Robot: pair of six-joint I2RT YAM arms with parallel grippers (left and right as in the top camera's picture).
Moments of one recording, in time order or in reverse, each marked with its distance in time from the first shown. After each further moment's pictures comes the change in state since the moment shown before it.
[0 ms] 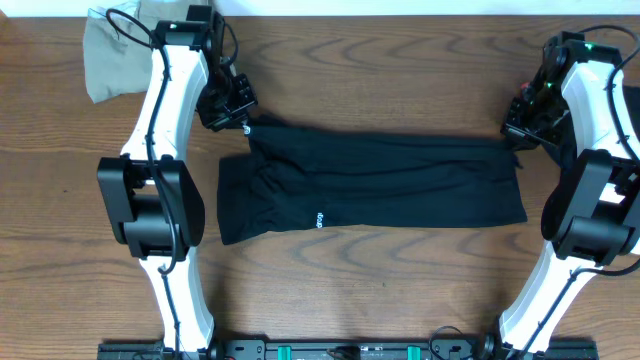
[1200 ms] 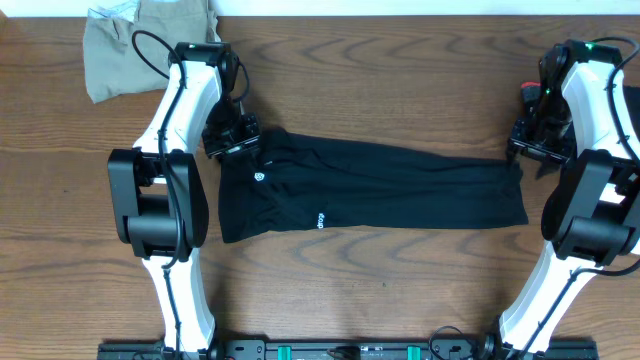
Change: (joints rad) left arm -0.028 0.000 -0.180 -0.080 -0.054 0.055; right arm -0.001 0.000 0.000 -0.201 0.136 0.044
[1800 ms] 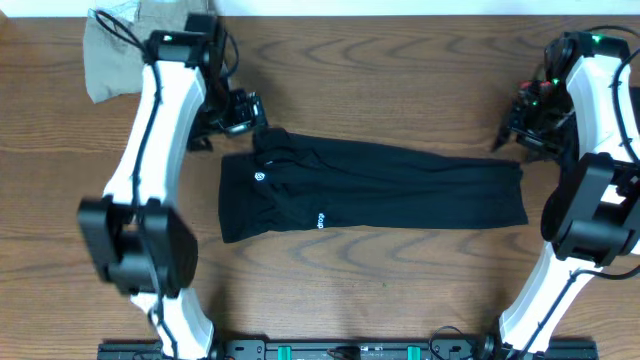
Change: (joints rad) left arm -0.032 -0.248 0.044 0.046 -0.078 -0.003; right arm 0.019 -0.005 0.066 0.030 -0.277 -0.159
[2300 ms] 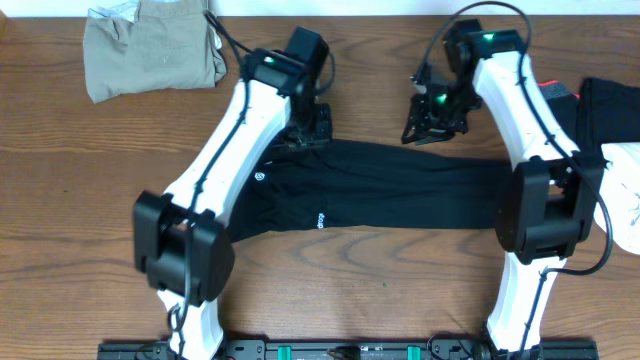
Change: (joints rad) left arm -0.311 0.076 -0.037 0.146 0.030 -0.096; right arm 0.348 0.000 -0.003 0.141 -0.229 -0.095
